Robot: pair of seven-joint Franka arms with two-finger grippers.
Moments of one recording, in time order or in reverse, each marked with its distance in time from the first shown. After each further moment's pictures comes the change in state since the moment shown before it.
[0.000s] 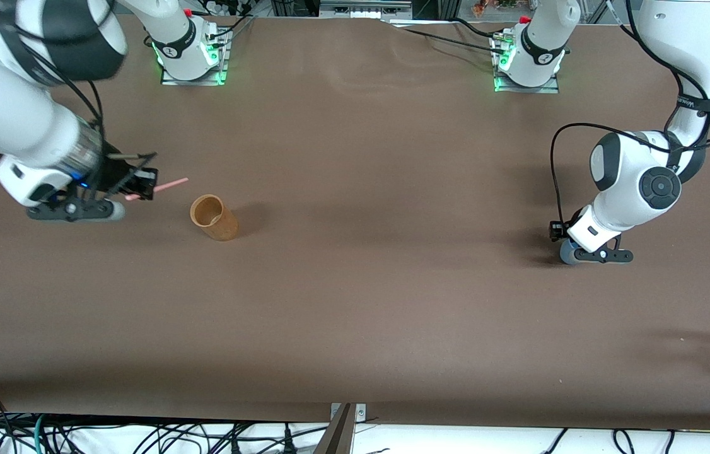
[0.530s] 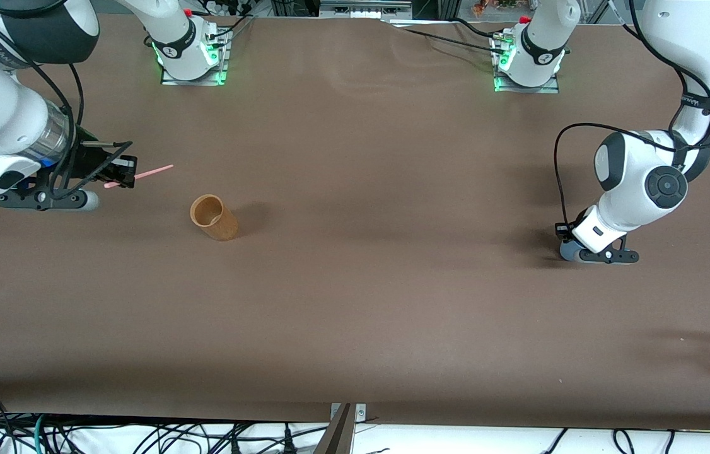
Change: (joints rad) left arm 0.003 -0.005 0.009 0.006 0.002 0.001 0.008; right arm -0.001 -0.007 -0.025 0.018 0.000 -0.051 0.000
